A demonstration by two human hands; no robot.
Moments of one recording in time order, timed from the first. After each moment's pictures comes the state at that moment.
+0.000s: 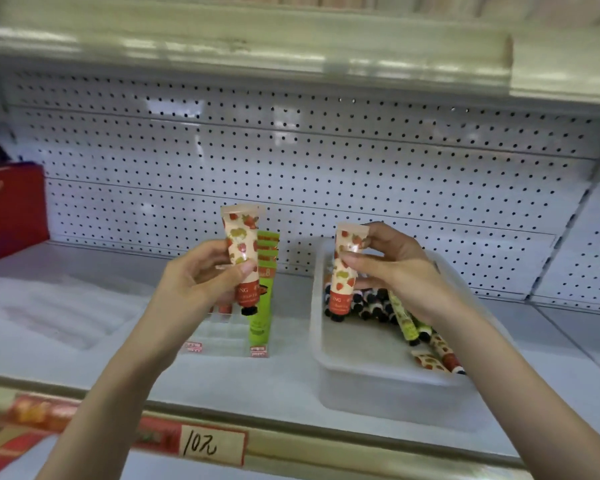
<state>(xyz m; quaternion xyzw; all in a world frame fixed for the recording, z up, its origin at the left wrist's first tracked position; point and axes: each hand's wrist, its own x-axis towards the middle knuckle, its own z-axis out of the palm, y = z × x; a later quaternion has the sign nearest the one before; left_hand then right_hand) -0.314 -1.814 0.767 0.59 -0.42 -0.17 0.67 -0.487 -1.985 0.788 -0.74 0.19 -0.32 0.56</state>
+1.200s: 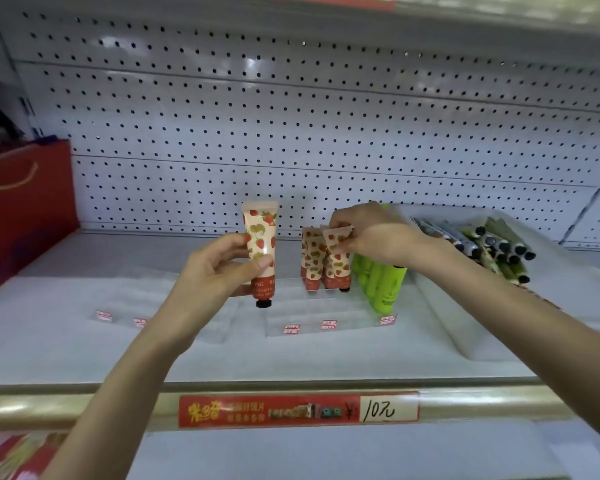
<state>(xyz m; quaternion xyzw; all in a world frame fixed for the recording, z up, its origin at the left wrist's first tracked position) -0.116 -1.736 0.740 0.56 -0.45 -0.30 0.62 -0.274 -1.902 0.787 -0.93 0.36 -0.08 0.08</state>
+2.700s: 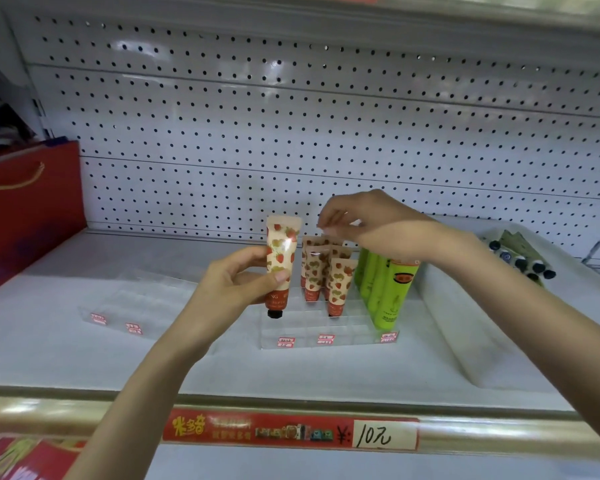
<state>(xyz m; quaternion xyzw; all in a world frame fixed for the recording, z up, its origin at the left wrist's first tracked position) -0.132 -1.758 0.733 0.57 -0.47 -0.31 0.60 -0.279 -1.909 0.810 -0.94 0.26 -0.11 0.18</state>
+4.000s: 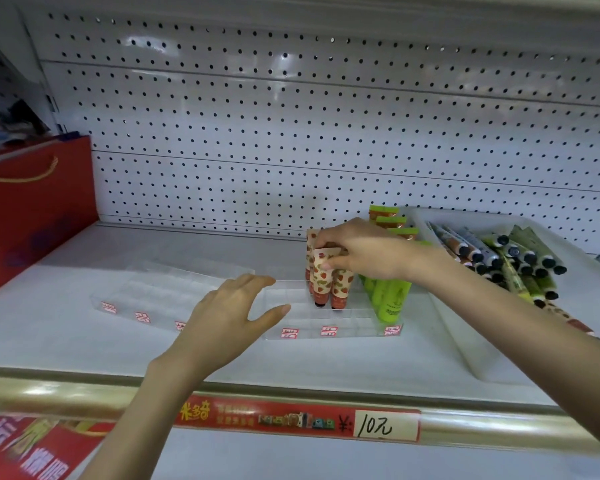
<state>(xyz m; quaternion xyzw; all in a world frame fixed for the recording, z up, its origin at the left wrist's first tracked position) -0.129 -1.749 0.697 0.78 -0.58 -0.05 0.23 -0.268 -1.924 0.764 -0.97 0.21 -0.03 0.11</state>
